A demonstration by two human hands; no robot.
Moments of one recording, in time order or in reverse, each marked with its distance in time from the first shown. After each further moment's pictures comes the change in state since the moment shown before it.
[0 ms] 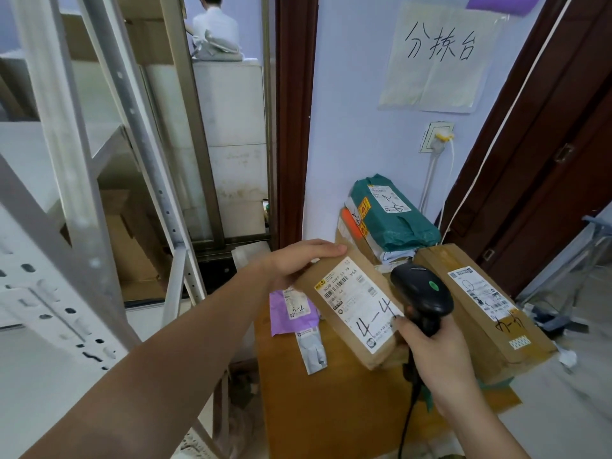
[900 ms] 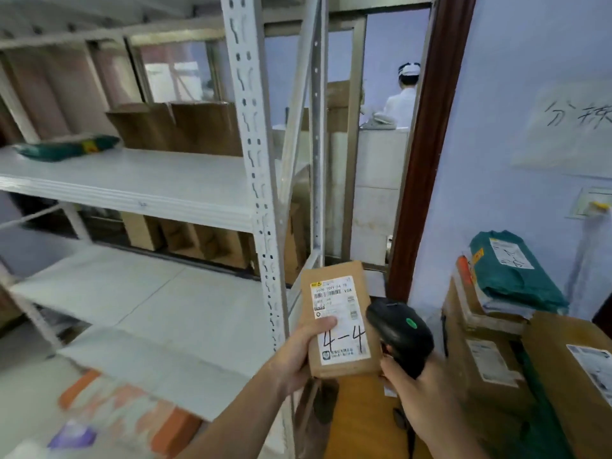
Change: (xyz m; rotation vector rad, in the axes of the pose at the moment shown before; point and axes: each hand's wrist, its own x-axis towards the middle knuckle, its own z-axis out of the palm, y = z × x) left_hand -0.211 -0.128 0.183 -0.622 0.717 0.340; right_hand -0.100 0.008 -0.020 -0.217 -0.623 -0.398
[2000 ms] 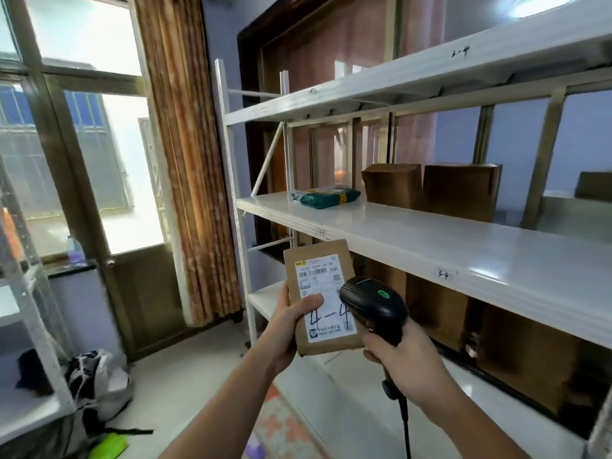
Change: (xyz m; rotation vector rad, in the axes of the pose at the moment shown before) left_hand -0.288 0.255 -0.402 0.074 0.578 0.625; right_hand -0.038 -0.332 0.412 0.229 -0.623 -0.371
